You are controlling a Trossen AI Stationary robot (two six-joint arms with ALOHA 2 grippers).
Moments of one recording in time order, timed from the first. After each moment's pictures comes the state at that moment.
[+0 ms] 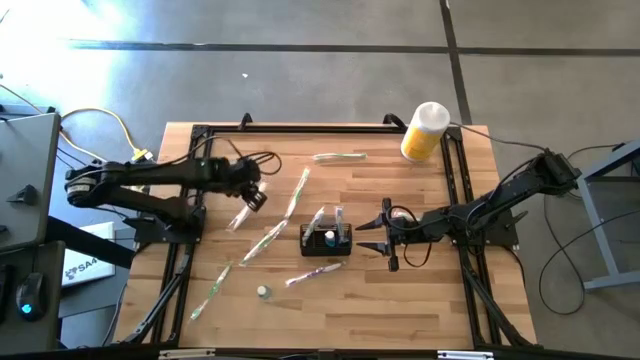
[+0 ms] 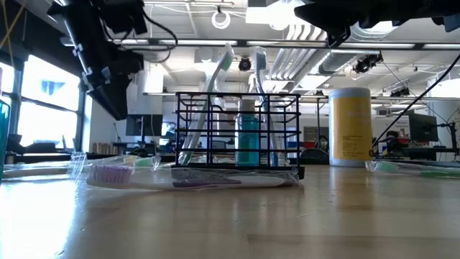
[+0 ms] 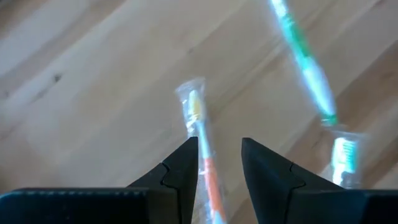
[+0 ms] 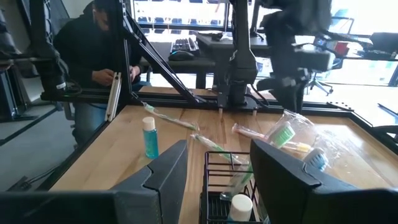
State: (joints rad) left arm 0.25 1.09 0.75 -0.77 -0.25 -0.57; right arm 0.37 1.22 0.47 0.67 0.31 0.01
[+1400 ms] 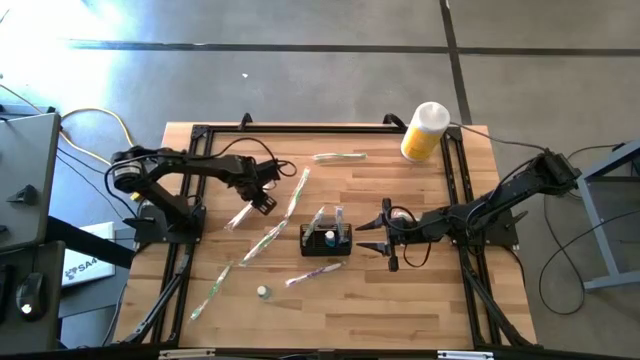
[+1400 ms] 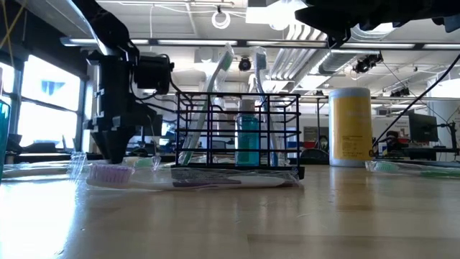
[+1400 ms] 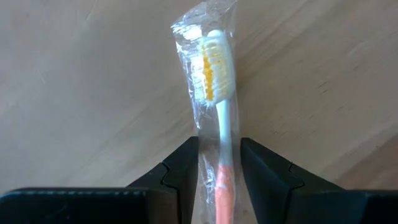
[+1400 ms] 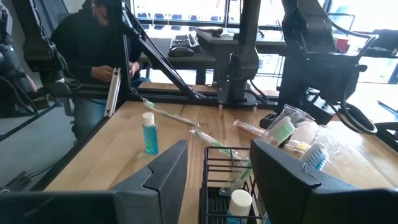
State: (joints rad) left arm 0.37 1.53 0.76 -0.68 -0.06 -0.52; right arm 0.37 1.22 0.47 0.66 0.31 0.02
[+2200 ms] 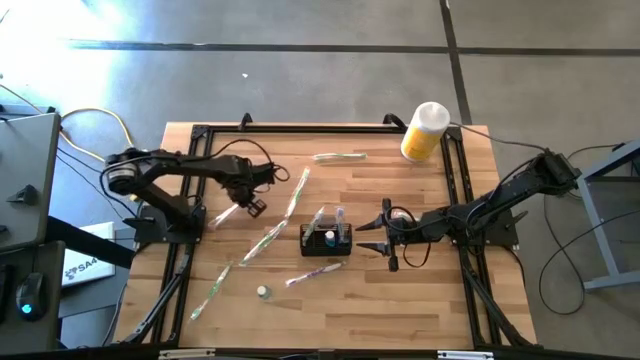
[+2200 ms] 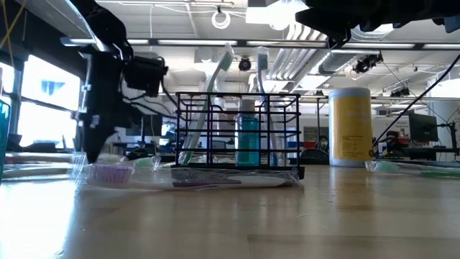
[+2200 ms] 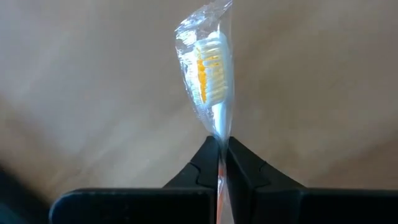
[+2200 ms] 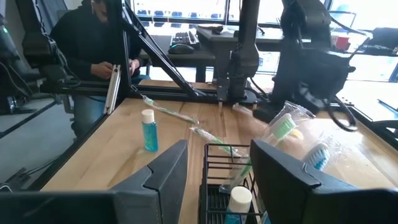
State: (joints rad) left arm 0.36 1.45 0.77 -0.87 -0.10 -0.50; right arm 0.37 1.22 0.47 0.65 0.31 0.02
